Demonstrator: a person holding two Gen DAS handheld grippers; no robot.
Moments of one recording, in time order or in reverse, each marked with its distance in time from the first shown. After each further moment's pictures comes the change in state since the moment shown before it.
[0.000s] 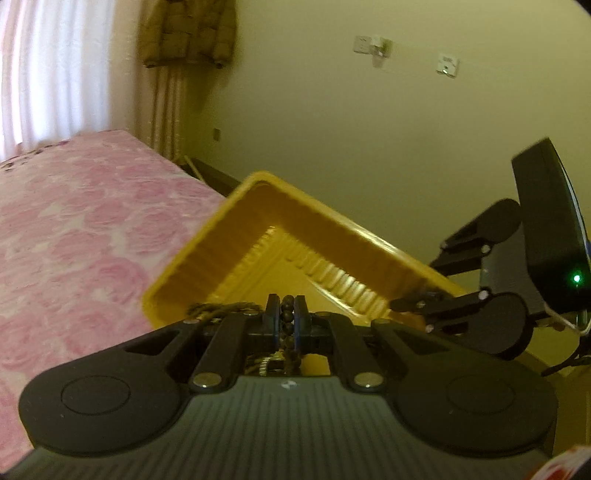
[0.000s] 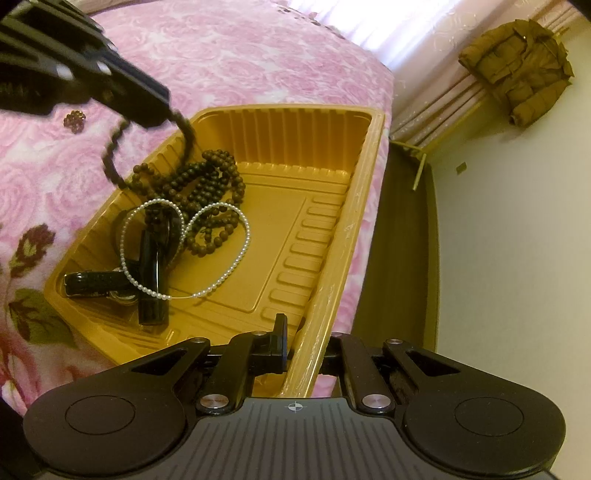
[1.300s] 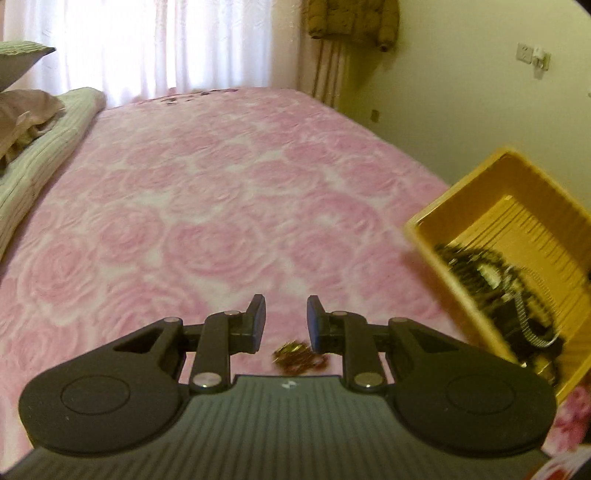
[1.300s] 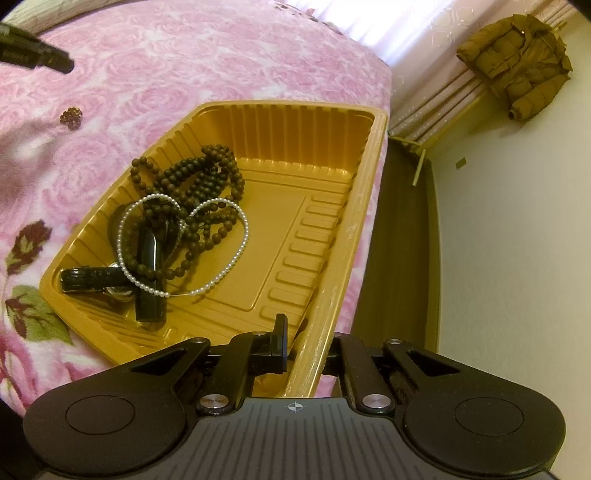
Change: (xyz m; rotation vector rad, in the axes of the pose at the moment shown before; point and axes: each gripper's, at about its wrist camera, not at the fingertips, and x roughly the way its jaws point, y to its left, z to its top) left arm -0.054 0.164 -0.089 -0.235 0.049 0.436; right arm 0.004 -0.002 -0.002 0.011 0.011 0.002
